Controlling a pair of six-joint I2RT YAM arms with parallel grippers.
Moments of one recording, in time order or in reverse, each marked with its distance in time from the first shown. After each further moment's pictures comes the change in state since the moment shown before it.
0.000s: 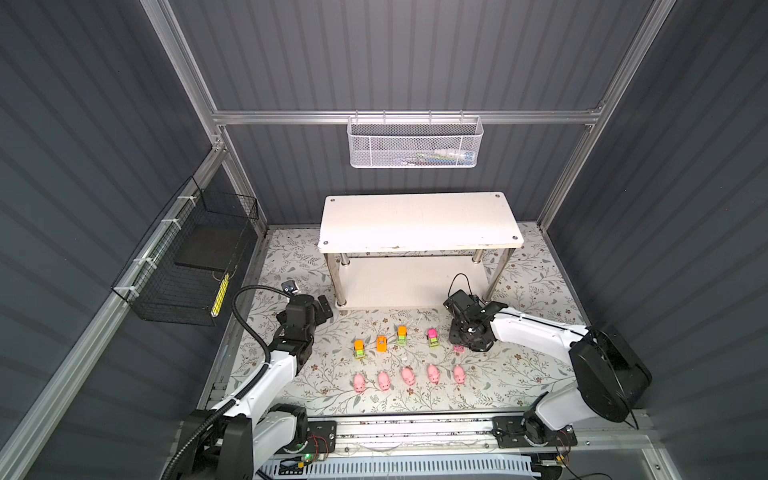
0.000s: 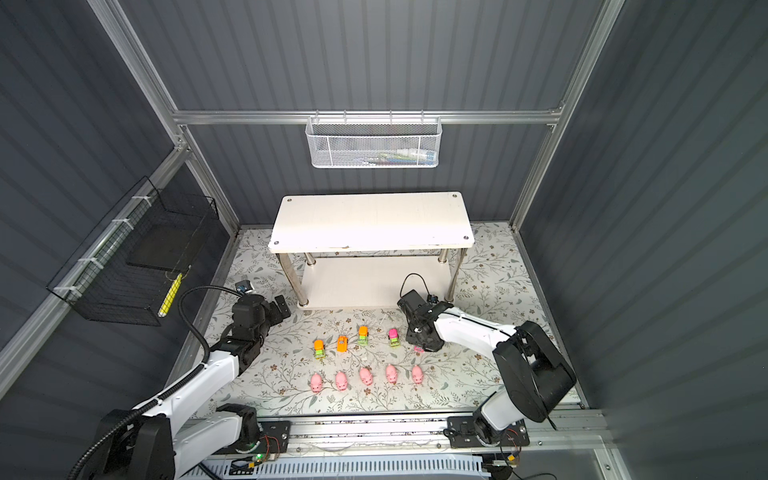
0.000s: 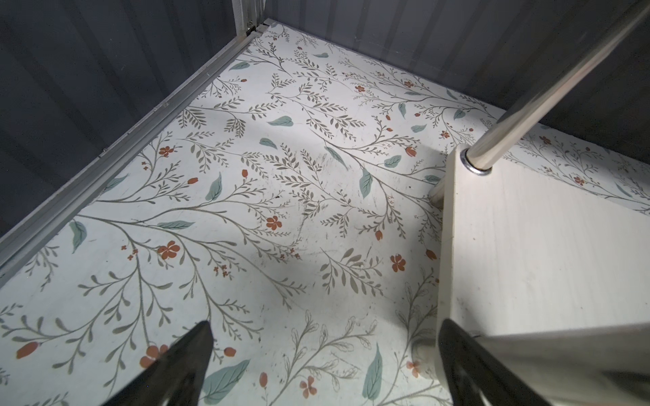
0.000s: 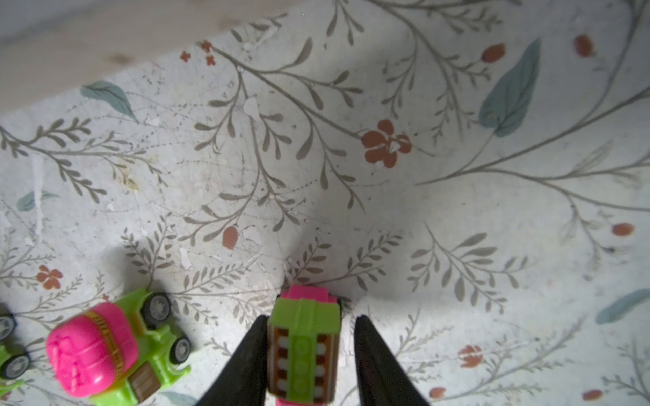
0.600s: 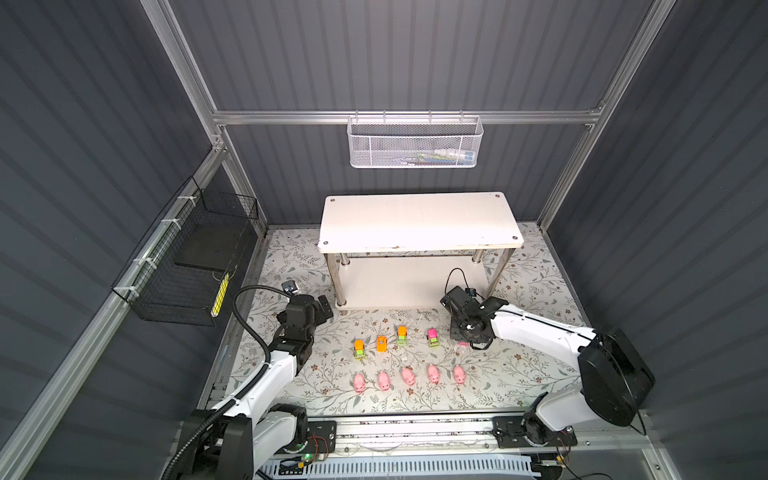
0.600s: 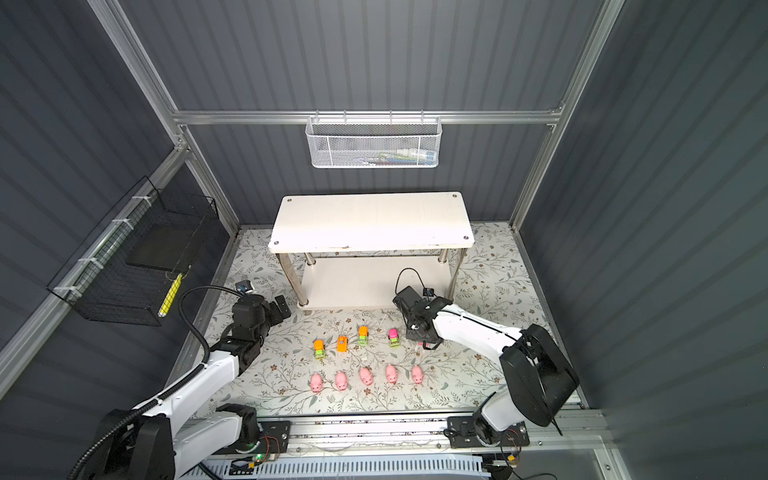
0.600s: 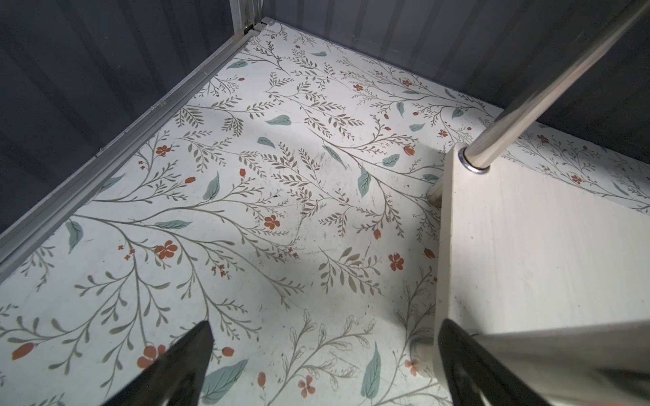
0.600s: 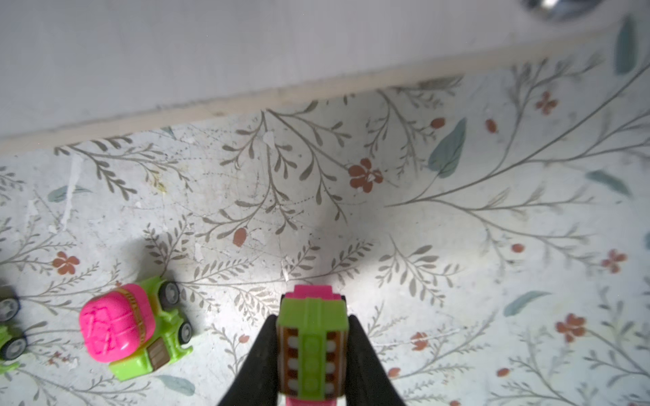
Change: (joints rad) left arm 0.000 0.001 0.000 0.000 0.008 0.000; right arm 0.032 -0.039 0.105 -0.126 0.129 -0.105
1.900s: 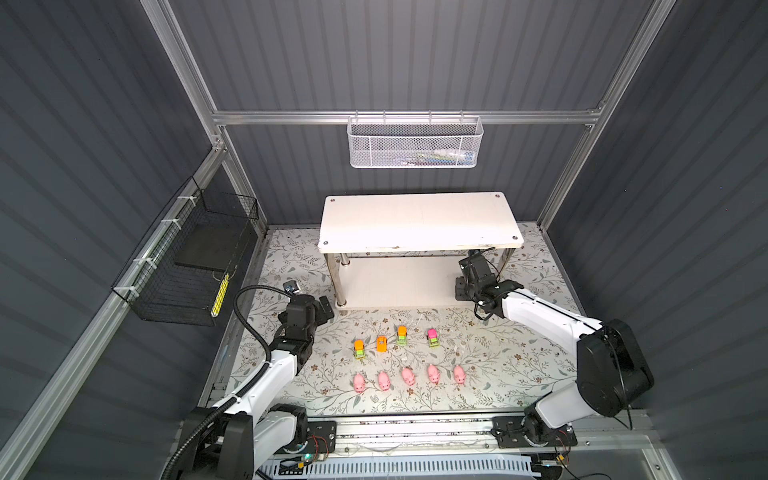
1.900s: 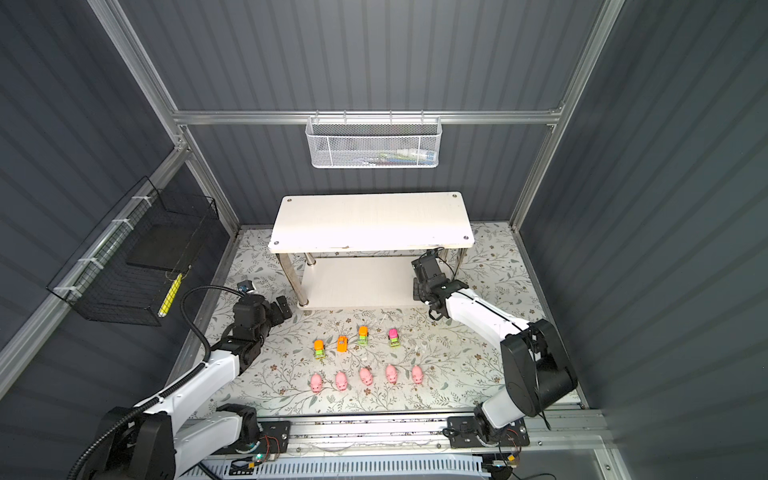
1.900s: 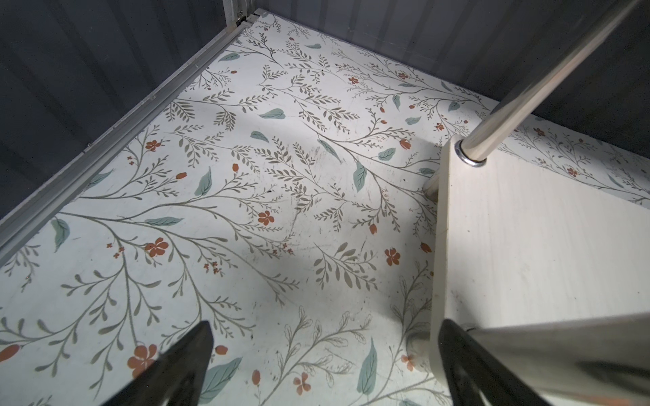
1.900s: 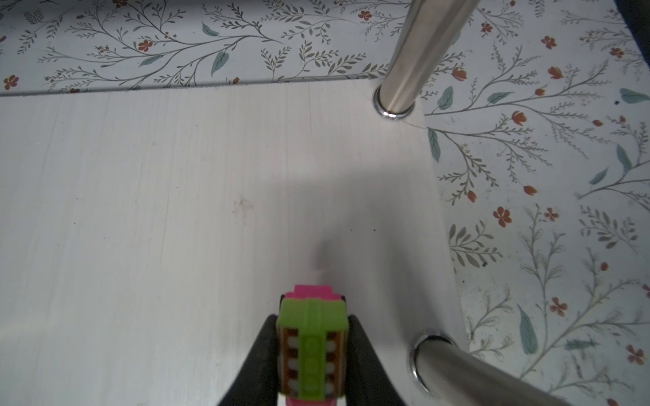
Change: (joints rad) left arm 0.000 0.011 0.000 0.004 0.019 0.000; right arm -0.221 0.061 0.065 0.434 0.037 -0.396
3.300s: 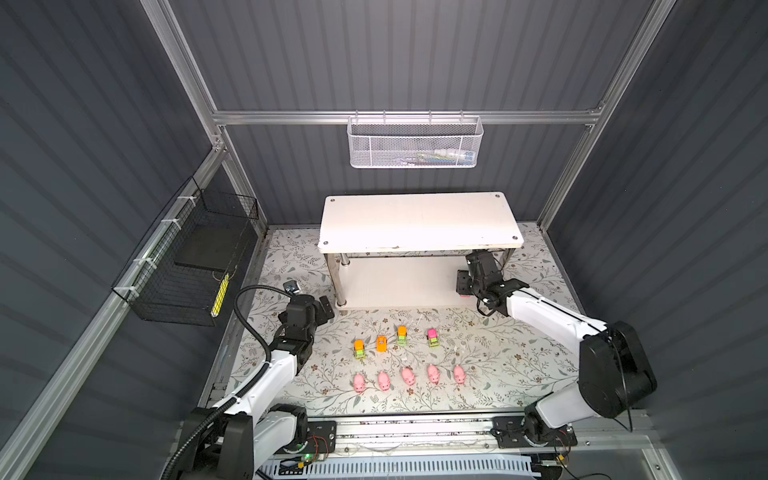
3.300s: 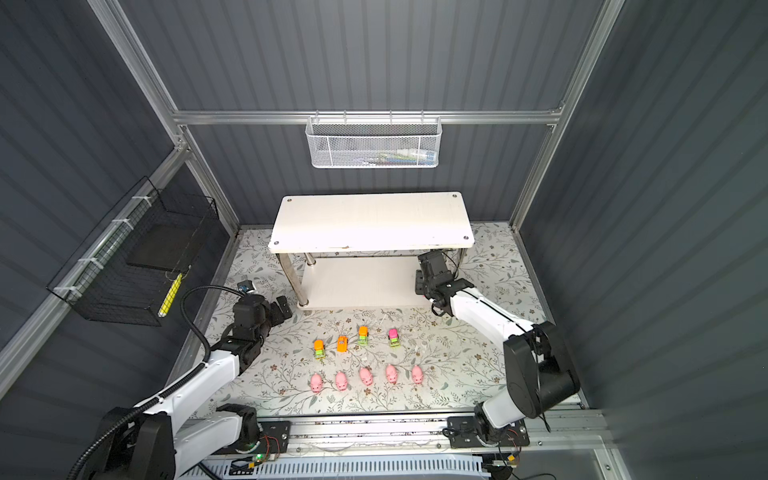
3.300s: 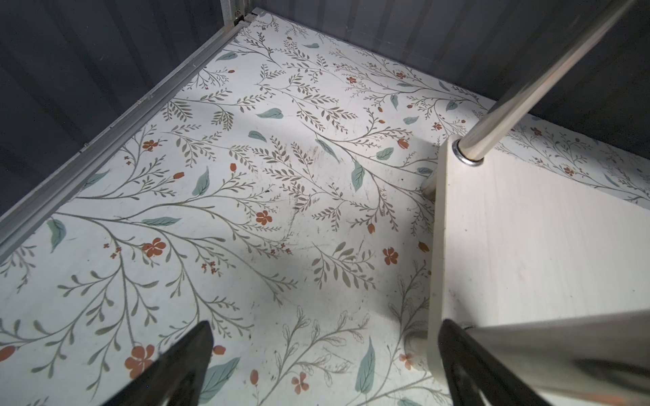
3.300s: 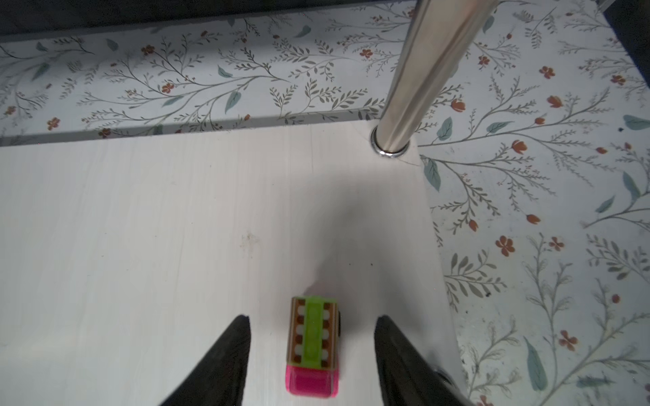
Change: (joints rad) left arm 0.000 -0.004 0.000 -0.002 0.006 0.000; right arm -0.041 -0.055 -0.018 0.067 -0.055 -0.022
